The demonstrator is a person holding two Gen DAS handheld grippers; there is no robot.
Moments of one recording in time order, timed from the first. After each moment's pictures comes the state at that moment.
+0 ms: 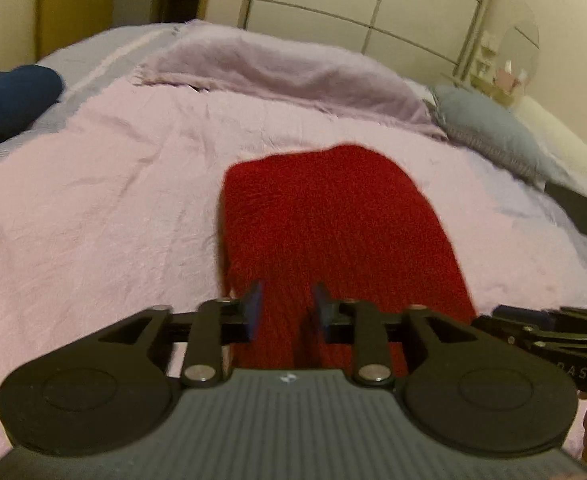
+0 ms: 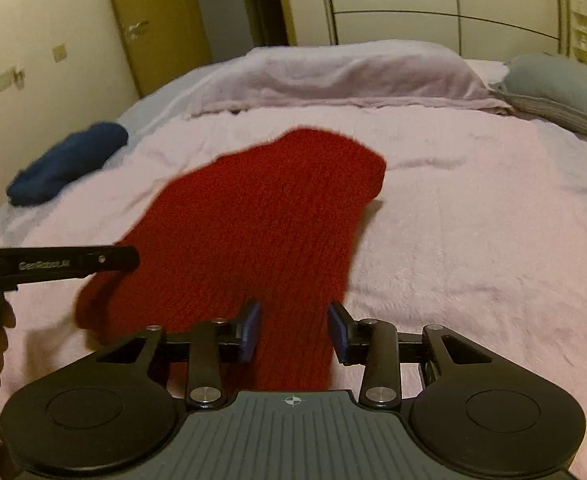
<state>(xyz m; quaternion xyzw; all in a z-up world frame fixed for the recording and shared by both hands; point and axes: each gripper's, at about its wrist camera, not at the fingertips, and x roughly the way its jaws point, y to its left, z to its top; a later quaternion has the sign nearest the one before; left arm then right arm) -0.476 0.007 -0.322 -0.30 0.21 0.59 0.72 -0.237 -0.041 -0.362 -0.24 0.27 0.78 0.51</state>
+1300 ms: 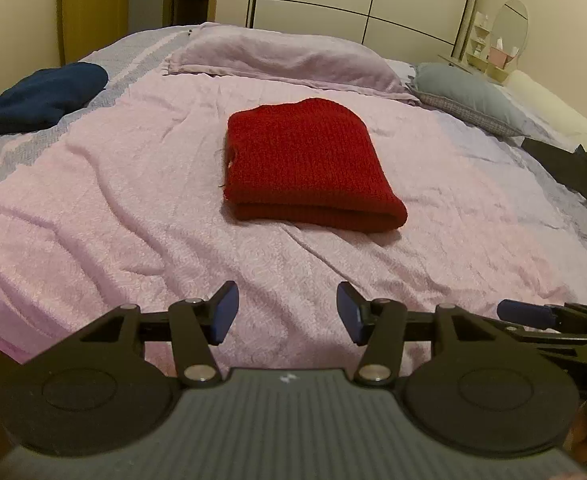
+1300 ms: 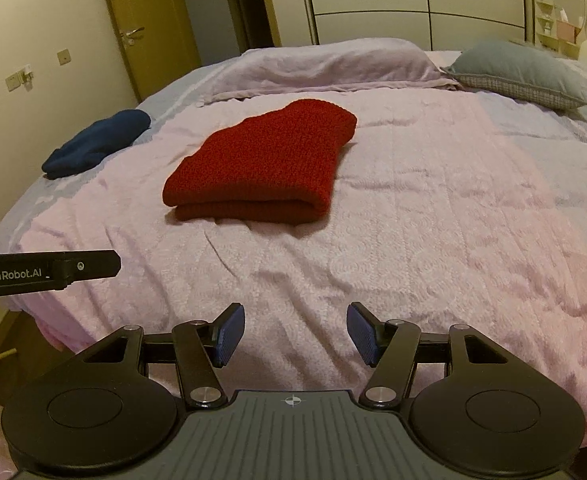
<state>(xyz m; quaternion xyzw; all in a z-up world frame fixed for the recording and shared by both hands) -0.450 -0.176 -0.291 -0.29 0.24 0.59 0.71 -0.216 -0.225 -0.347 -0.24 0.28 0.76 0.53</state>
